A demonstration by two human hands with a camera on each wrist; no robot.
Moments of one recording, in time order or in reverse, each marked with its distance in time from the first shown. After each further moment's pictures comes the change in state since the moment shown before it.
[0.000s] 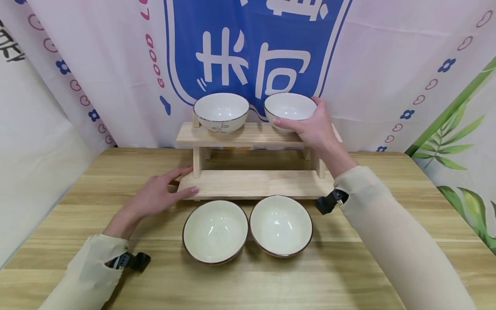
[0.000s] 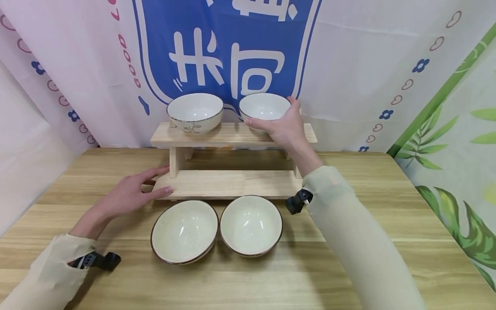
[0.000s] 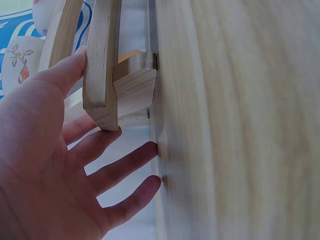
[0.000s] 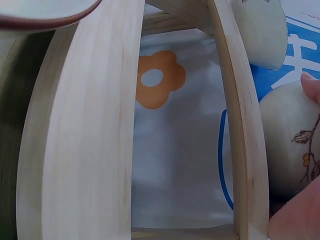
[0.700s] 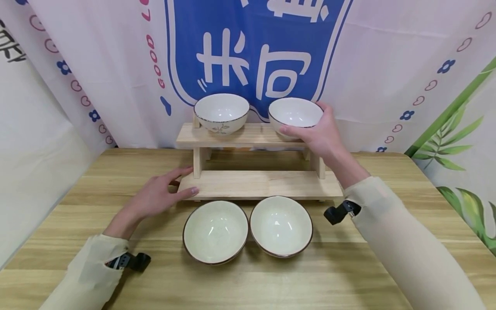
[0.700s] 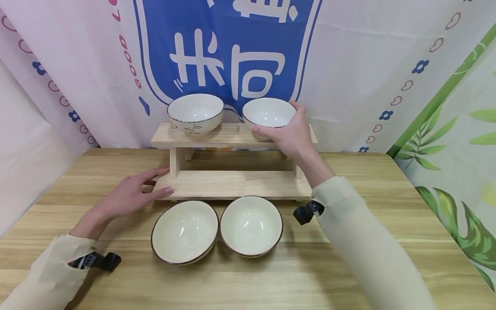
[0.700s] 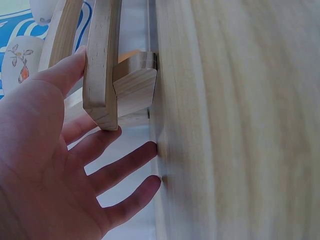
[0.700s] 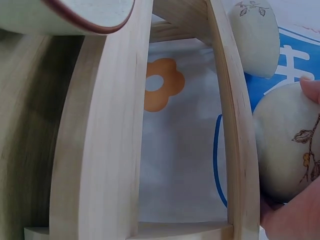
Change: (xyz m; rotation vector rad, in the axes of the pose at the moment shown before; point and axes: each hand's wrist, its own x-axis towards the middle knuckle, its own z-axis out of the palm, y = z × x) left_hand -0.001 -0.001 0.000 -0.007 0.001 0.002; right_hand -0.017 0.008 -0.010 0.009 -0.002 -0.068
